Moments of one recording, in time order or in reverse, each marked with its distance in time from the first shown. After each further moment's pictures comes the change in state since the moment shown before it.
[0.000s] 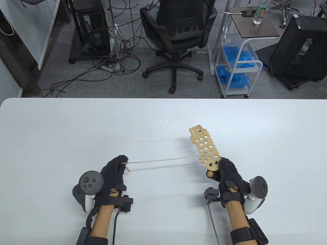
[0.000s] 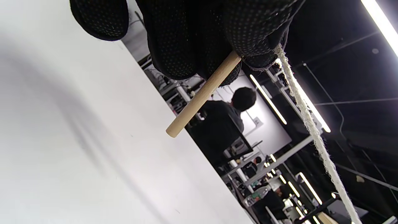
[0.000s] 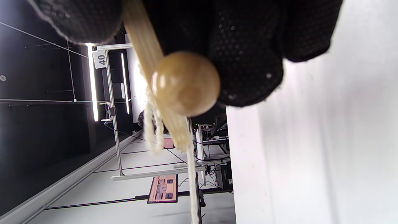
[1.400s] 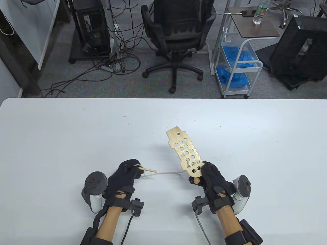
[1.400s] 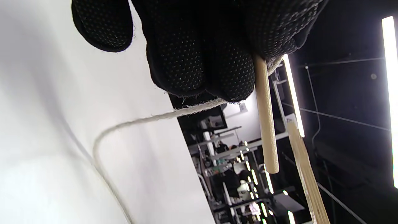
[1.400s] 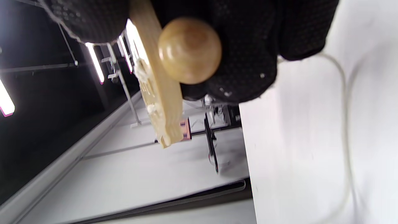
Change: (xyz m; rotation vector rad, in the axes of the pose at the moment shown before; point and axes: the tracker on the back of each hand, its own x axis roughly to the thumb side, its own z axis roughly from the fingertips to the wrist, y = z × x) left_hand 0.014 -0.038 0.011 -0.206 -0.002 0.309; right_hand -0.008 0.057 0.027 0.338 0.025 -0.112
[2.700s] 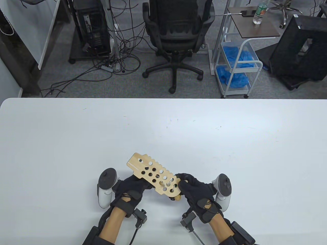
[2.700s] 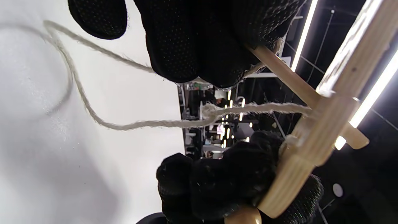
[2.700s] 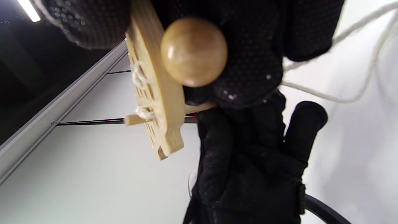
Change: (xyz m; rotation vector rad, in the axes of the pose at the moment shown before) left_hand 0.003 -0.039 0.001 -0.446 0.002 0.281; right_hand -0.003 0.052 0.012 0.365 -0.095 0.069
